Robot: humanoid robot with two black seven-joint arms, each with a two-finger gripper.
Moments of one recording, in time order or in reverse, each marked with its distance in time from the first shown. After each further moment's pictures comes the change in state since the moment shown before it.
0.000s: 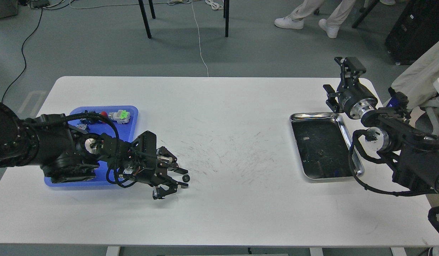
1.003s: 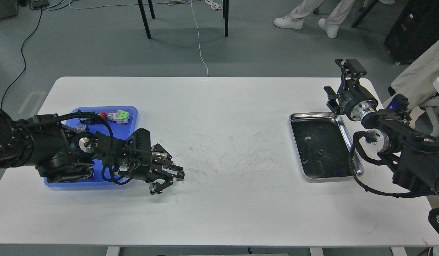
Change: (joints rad) left arm 0.008 0.039 -0.015 0.020 -0.008 -0.006 0.003; right arm -0.008 0.000 -0.001 -0.002 0.000 0.000 0.000
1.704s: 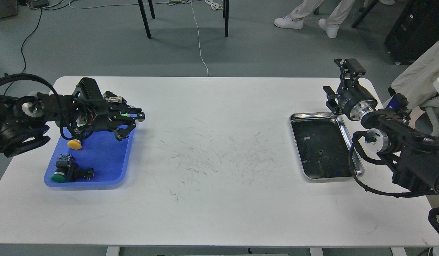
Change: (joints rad) left arm 0.010 0.217 -0.099 0.204 -0.106 -0.007 -0.003; right arm 0.004 0.000 -0.003 0.005 -0.001 -0.001 0.000
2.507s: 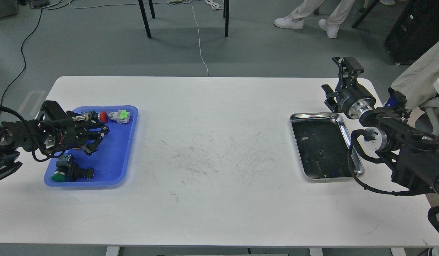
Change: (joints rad) left arm 0.223 0.059 -0.100 0.193 -0.017 0.001 0.000; right arm 0.006 0.000 -0.006 0.009 -0.002 -0.015 -0.002
